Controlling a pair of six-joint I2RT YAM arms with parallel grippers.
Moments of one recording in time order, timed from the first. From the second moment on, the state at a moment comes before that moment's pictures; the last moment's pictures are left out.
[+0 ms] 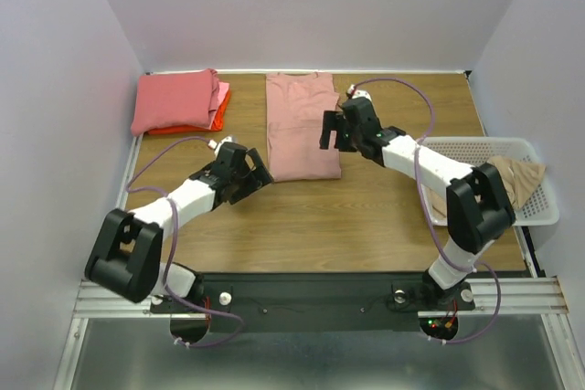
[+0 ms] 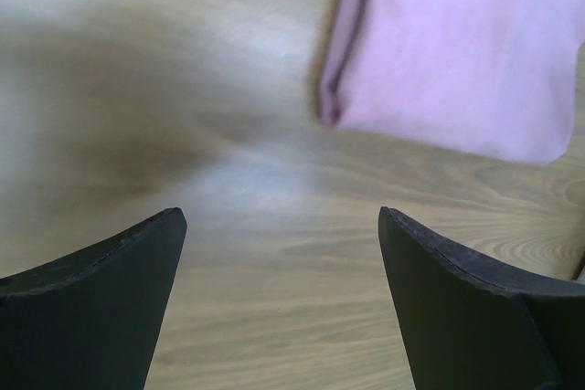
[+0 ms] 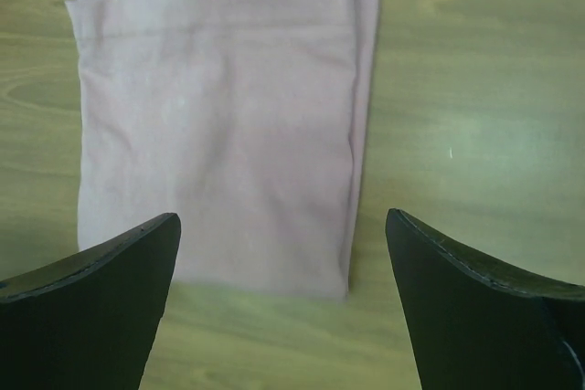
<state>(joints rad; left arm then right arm) -0.44 1.31 0.66 -0.20 -0.04 -0.87 0.53 1.75 1.29 -0.23 0.20 0.45</state>
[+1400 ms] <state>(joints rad) -0.63 1.33 0.65 -0.12 0.09 -0.85 0.44 1.27 0.68 -0.15 -0.23 0.72</state>
